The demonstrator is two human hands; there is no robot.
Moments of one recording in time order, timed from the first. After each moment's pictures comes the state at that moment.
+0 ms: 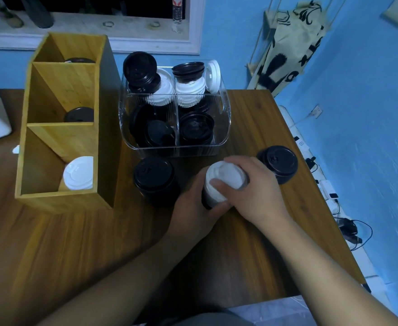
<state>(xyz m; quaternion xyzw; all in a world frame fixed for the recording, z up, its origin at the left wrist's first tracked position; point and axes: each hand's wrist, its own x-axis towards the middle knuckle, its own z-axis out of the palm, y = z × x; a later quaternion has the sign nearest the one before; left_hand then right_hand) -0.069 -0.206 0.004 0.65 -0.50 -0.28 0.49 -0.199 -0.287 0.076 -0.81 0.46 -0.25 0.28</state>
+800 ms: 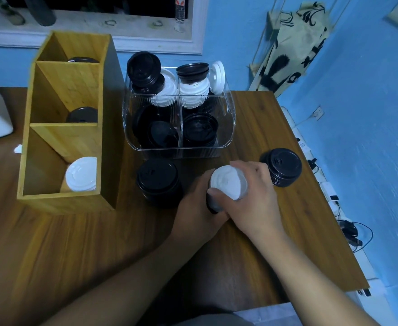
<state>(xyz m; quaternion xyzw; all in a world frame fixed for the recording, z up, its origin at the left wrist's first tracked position) -0.068 -0.205 0.000 0.68 -0.51 -0.25 0.47 -0.193 -0.272 0.056 -0.79 0.48 -0.29 0.25</state>
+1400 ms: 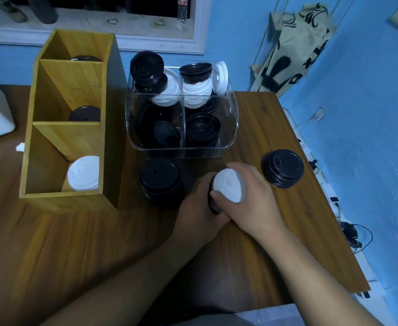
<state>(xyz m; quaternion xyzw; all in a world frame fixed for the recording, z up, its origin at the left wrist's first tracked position) -0.068 -0.204 -0.002 0.67 -0.50 -0.27 0.47 -0.195 -0.279 0.051 -0.82 0.42 -0.27 0.29</state>
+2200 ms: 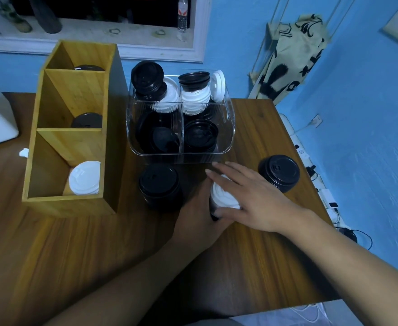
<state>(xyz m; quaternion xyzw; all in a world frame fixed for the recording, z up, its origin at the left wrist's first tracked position) -0.072 -0.206 0.005 0.69 -0.52 -0.26 0.43 -0.213 -0.323 0.070 -0.97 0.20 0.00 0.12</state>
